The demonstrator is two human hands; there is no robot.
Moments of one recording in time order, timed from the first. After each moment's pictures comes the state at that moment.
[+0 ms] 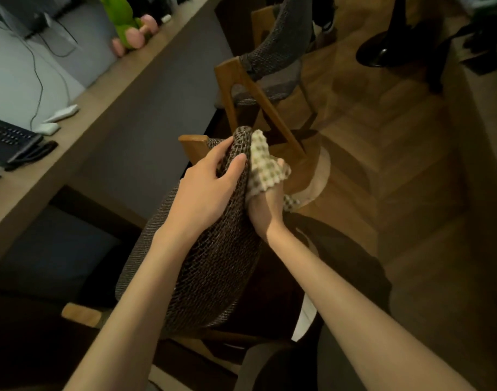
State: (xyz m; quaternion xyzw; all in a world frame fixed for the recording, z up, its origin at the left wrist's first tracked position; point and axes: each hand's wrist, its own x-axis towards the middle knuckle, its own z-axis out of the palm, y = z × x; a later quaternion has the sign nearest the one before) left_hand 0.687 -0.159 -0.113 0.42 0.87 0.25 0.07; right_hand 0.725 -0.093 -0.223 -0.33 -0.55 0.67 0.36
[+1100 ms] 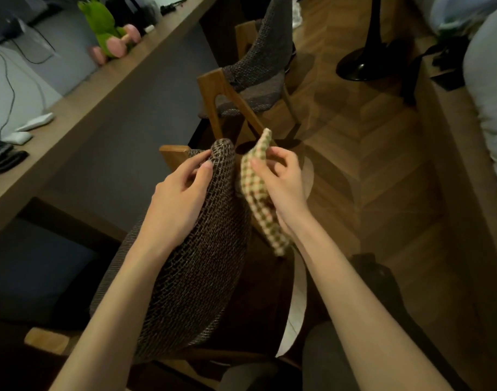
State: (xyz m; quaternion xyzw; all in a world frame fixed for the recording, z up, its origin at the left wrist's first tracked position) left_hand 0.682 -0.157 -0.115 0.39 0.87 0.30 0.09; right_hand 0.764 -0.033 -0.212 -0.25 -0.45 0.77 0.38
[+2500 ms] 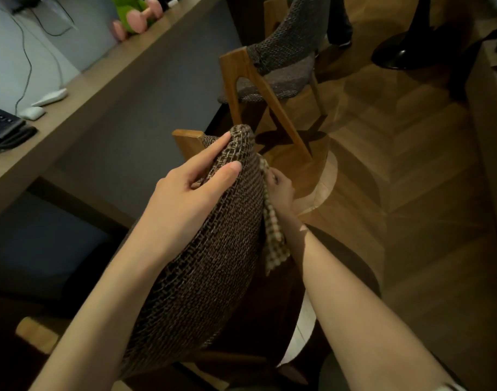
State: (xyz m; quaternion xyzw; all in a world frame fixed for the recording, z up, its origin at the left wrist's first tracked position) left_hand 0.685 -0.153 -0.113 0.39 0.84 0.34 0.14; right_hand 0.658 -0.004 -0.310 -0.37 -0.56 0.68 0.30
